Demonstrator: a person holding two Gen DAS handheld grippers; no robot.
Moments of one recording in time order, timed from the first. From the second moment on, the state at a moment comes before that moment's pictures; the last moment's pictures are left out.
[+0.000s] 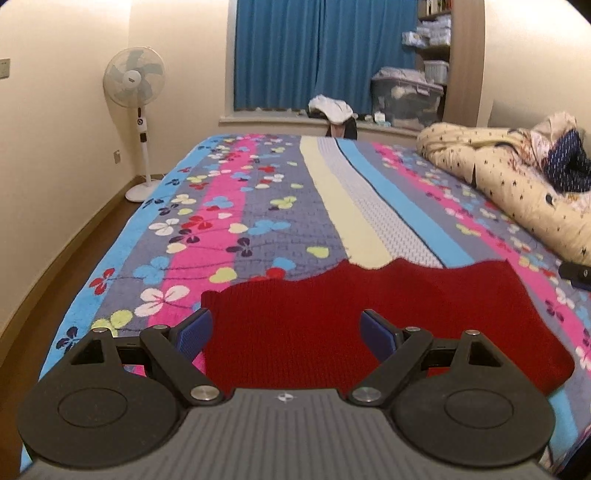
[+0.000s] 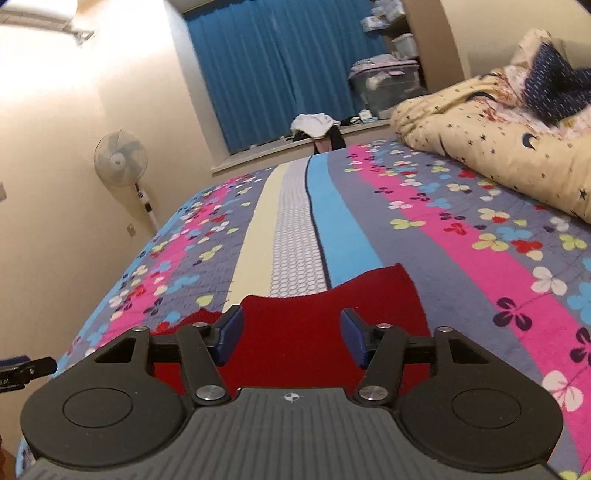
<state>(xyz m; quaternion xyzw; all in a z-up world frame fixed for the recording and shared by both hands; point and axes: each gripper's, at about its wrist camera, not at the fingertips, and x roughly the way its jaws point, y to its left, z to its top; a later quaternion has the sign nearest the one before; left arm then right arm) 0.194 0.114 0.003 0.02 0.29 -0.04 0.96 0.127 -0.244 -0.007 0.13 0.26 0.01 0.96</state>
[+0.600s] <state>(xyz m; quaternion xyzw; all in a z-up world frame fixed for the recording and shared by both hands) 0.194 0.133 -0.007 0.03 0.33 -0.03 0.94 0.137 -0.222 -0.018 0.09 0.31 0.03 0.95</state>
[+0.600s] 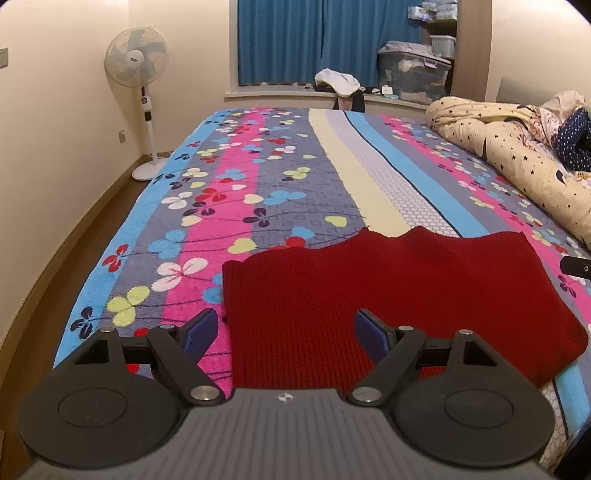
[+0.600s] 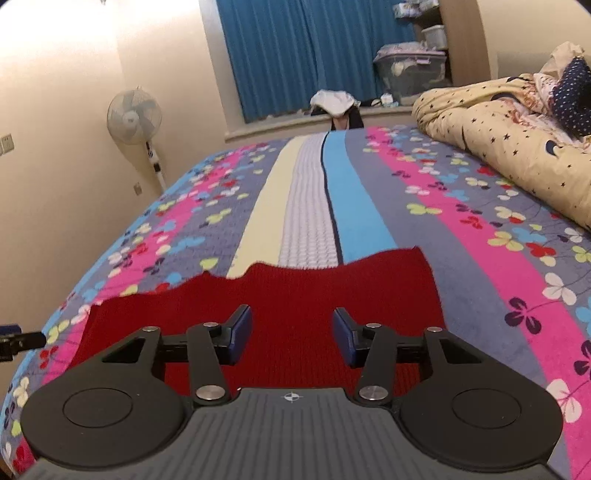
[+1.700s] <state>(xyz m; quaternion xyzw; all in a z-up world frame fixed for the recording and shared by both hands) 0.209 0.234 -0.009 -0.12 0.38 0.06 0.92 0.064 0.006 -0.062 -0.18 0.23 0.33 0.90</state>
